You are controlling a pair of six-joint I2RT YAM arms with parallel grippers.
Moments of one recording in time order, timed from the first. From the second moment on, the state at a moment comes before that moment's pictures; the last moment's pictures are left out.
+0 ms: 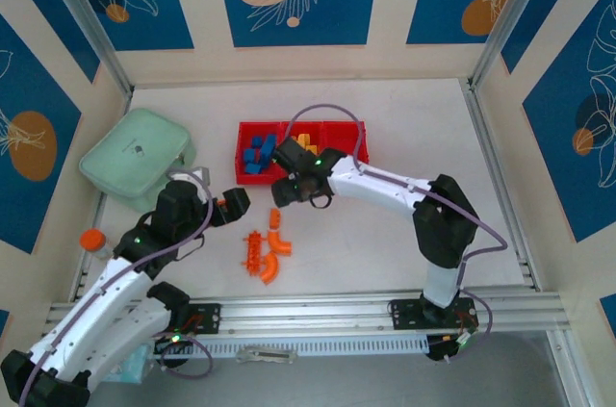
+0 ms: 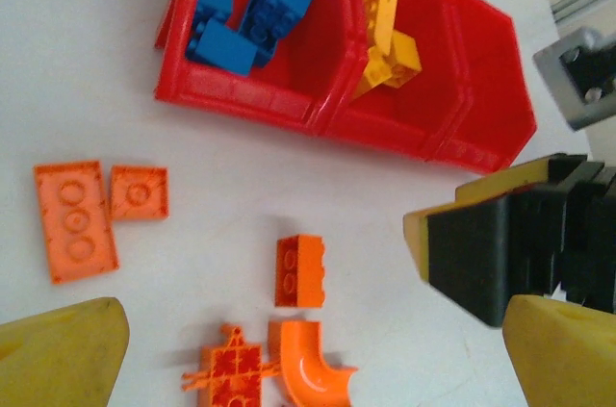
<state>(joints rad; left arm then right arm) -0.49 0.67 0.60 -0.56 0.05 -0.73 0.91 1.82 1.42 -0.77 0.10 0.54</state>
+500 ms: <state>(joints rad) -0.49 0.58 0.56 -0.63 0.04 -0.75 1.00 2.04 1.52 -0.71 0.06 0.72</state>
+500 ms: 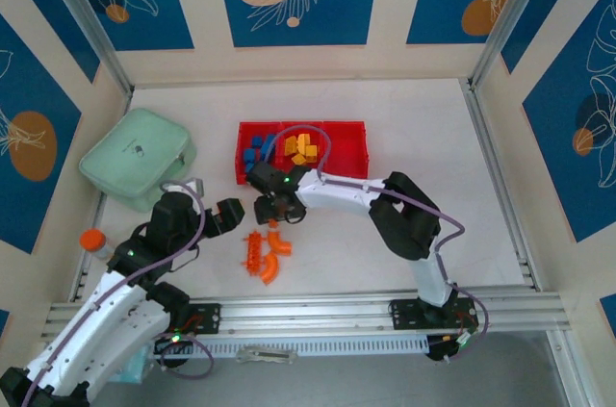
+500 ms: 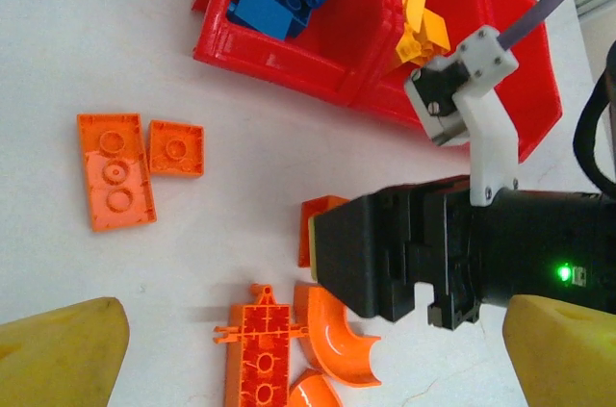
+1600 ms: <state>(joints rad) -0.52 0.76 0.57 -0.48 0.11 -0.75 0.73 1.67 1.35 -0.75 0.18 0.61</state>
